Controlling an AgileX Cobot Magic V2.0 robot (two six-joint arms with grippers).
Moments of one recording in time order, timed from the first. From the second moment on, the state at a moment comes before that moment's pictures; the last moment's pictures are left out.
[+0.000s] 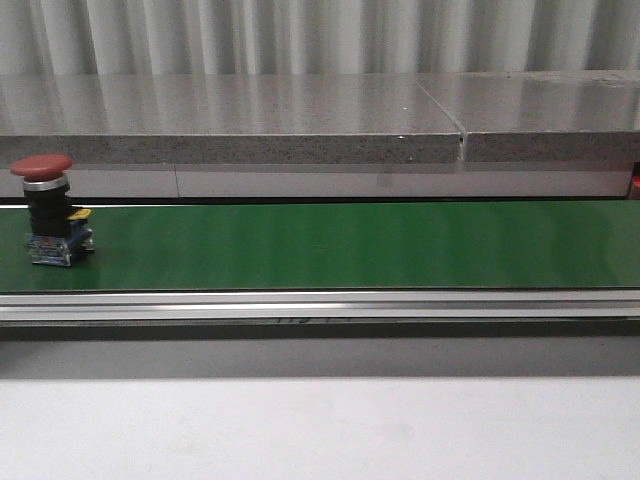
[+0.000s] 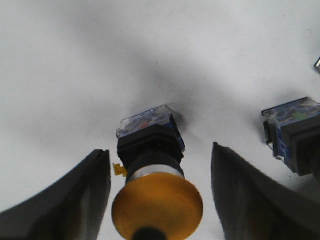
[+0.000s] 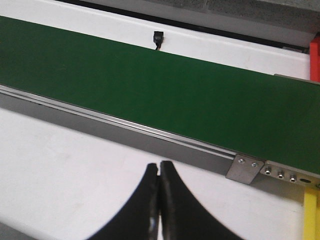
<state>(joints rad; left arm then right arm) 0.57 2.02 -1.53 -0.13 1.16 -0.05 0.18 0.33 -0.53 0.14 0.76 -0.10</state>
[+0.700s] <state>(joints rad) 0.55 1.77 -1.53 -0.13 1.17 0.06 0.18 0.33 -0.53 0.14 0.76 -0.10</state>
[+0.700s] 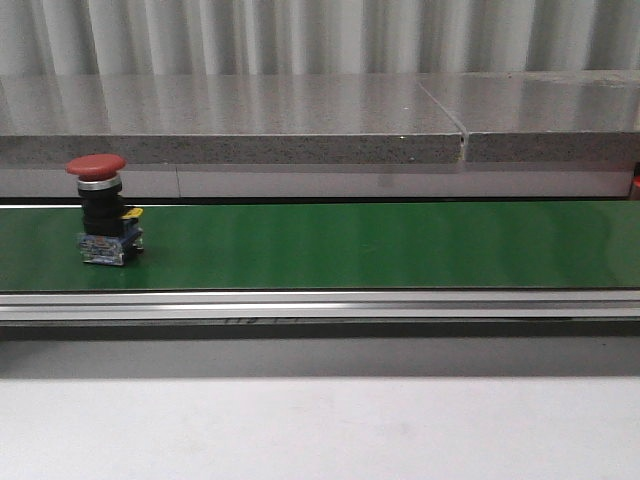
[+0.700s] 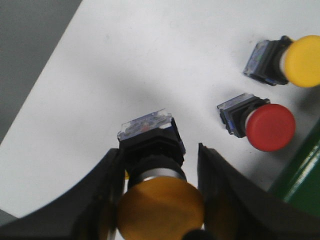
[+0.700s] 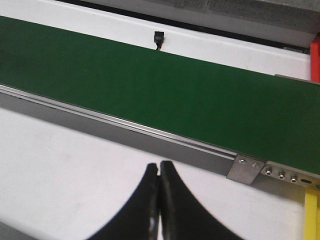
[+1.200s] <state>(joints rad) 0.29 1.68 -1.52 -0.14 1.23 0.07 0.18 0.33 -0.53 0.14 0.76 -0.10</state>
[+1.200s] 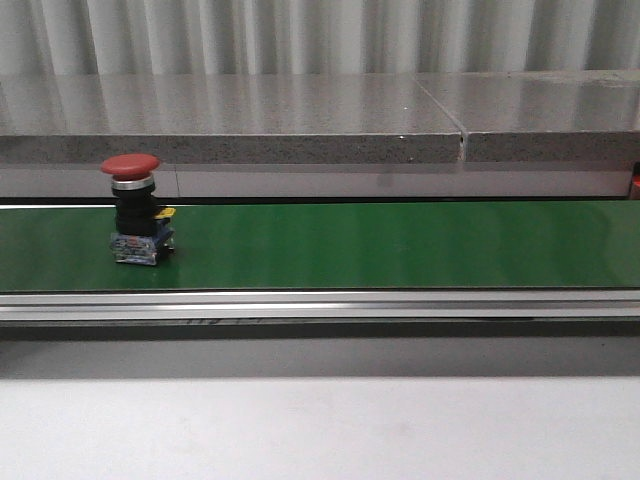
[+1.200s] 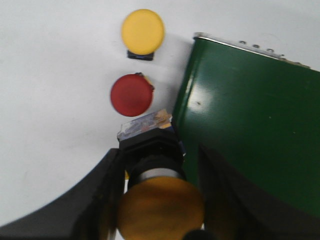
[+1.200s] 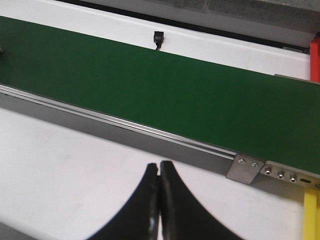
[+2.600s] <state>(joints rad) 0.15 1.74 -1.49 -0.20 1.12 0.10 0.18 0.33 -0.53 0.14 0.76 -0.10</state>
